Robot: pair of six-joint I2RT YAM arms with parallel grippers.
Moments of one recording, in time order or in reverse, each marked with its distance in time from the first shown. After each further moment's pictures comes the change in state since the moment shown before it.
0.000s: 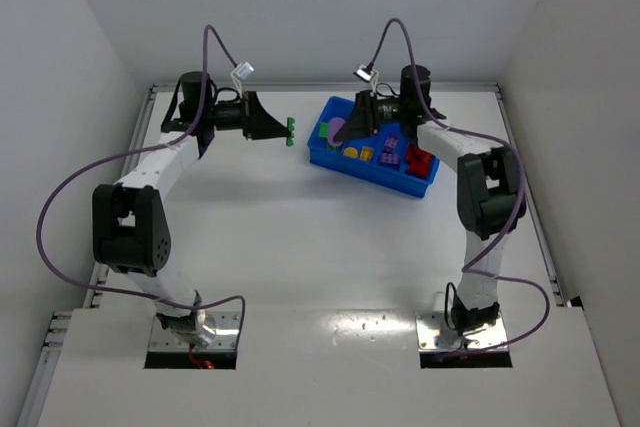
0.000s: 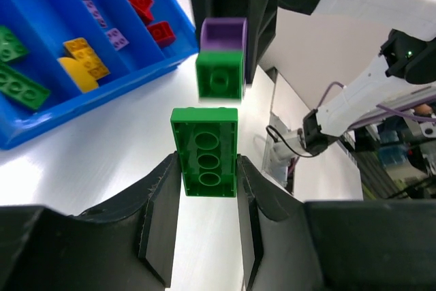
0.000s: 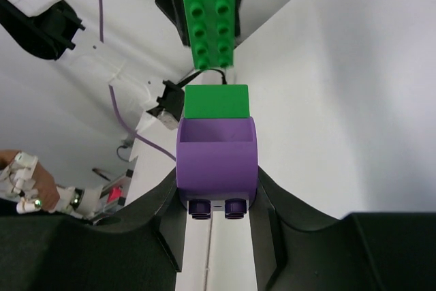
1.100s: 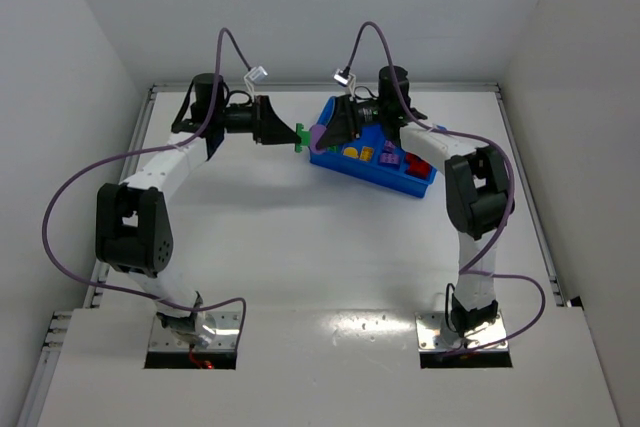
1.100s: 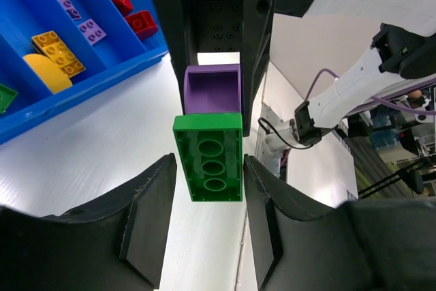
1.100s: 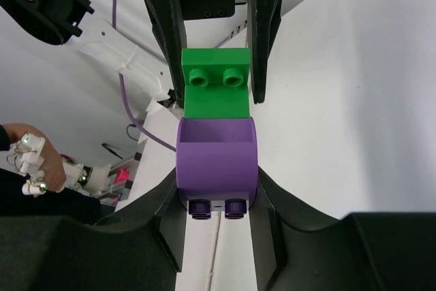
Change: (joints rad) left arm -0.051 0.000 0.000 -0.019 -0.006 0.012; right arm 0.078 0.031 0.051 -0.004 -0.010 0.003
